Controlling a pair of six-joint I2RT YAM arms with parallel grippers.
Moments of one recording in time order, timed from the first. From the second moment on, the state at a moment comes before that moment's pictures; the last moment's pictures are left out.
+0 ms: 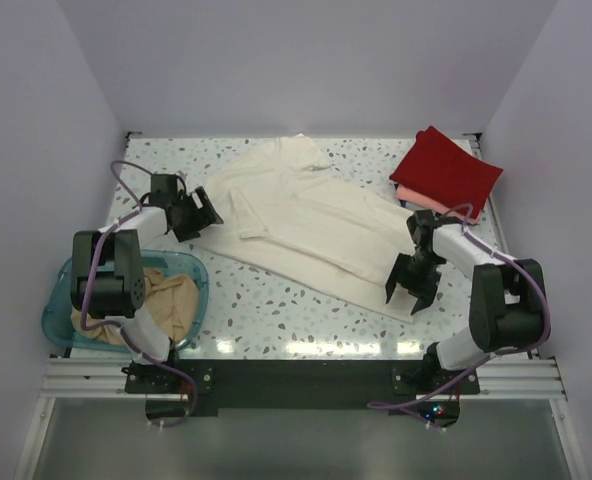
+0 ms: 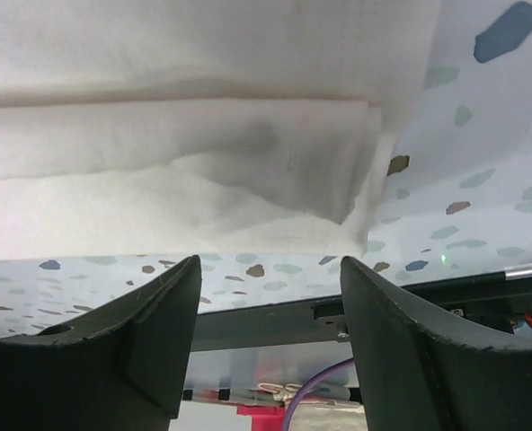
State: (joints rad) left arm 0.04 1.74 0.99 -0.19 0.26 -0.50; right arm 0.12 1.54 0.86 -1.00 -0.10 0.60
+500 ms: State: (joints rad) left arm -0.07 1.66 1.08 -0.28 0.25 -0.41; right arm 0.12 1.57 0.93 -1.00 -0.06 0.61
